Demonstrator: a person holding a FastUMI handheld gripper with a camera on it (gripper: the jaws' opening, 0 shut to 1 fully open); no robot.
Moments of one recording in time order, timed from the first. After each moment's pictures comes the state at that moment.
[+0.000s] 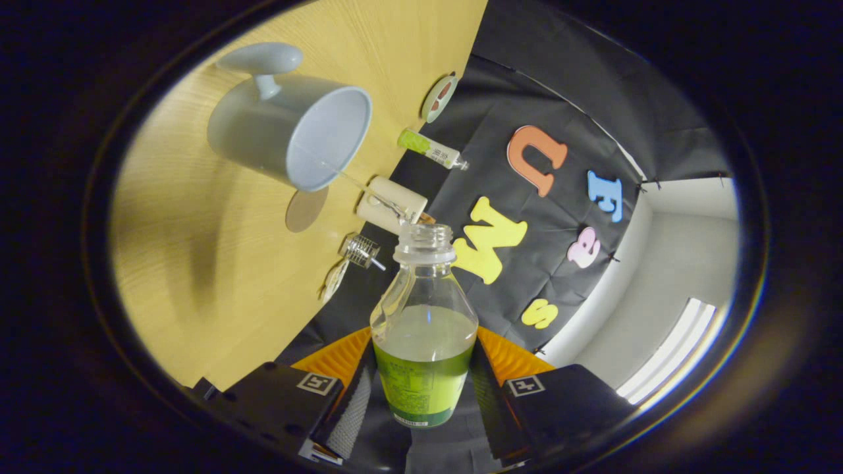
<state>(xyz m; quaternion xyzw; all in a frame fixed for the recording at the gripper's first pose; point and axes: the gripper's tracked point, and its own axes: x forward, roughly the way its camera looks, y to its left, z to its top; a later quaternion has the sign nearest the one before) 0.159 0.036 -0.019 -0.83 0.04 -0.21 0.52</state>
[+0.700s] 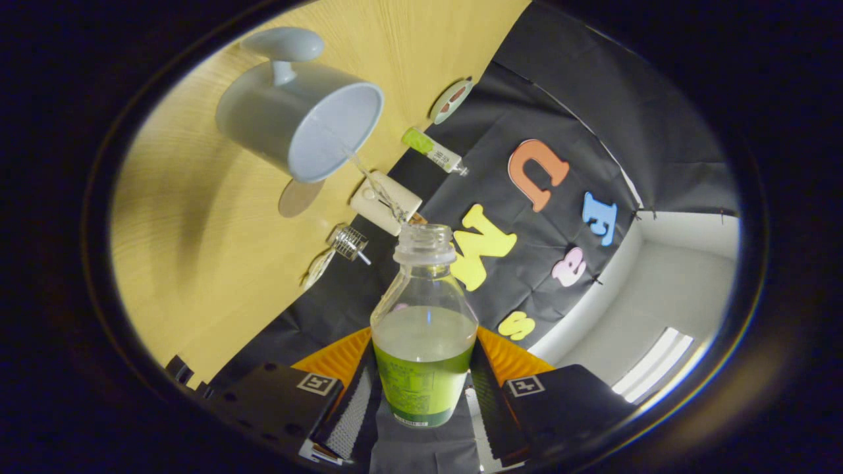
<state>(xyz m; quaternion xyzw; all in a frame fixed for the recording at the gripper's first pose) 0.160 0.051 -0.007 -0.86 0.03 -0.23 0.46</state>
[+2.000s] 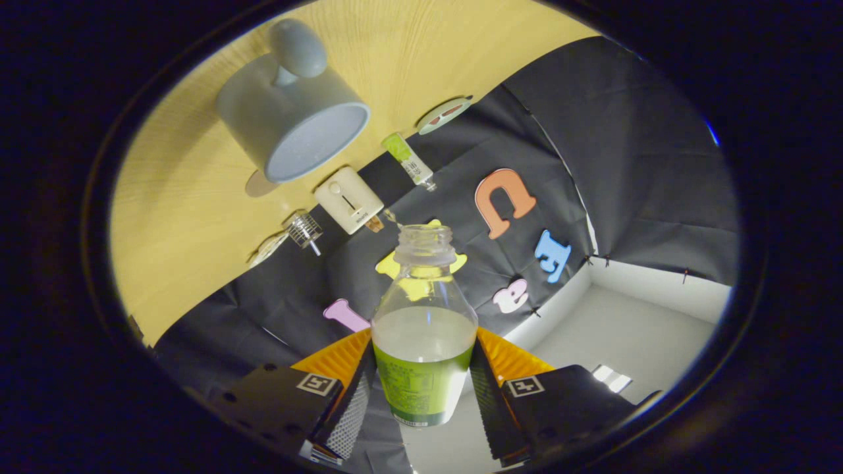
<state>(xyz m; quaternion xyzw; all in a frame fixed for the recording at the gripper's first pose) 0.139 0.101 0.017 -0.89 -0.07 -0.26 0.37</state>
